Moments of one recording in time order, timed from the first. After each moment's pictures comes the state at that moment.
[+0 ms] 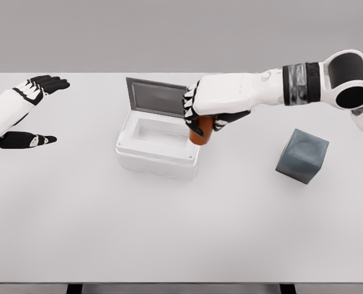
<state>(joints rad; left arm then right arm) -0.11 0.86 -0.14 -1.63 -0.23 -0.61 -0.08 -1.08 -0.67 1.00 -1.54 0.12 -0.61 0.61</state>
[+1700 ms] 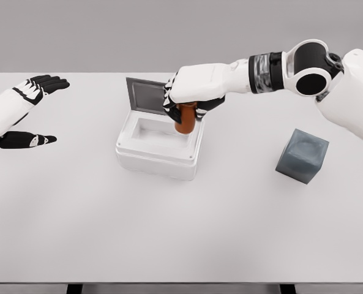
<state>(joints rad) -0.11 0.86 -0.14 -1.63 -0.22 -0.61 -0.08 -1.14 -0.51 1.03 -1.38 0.21 -0.60 0.61</state>
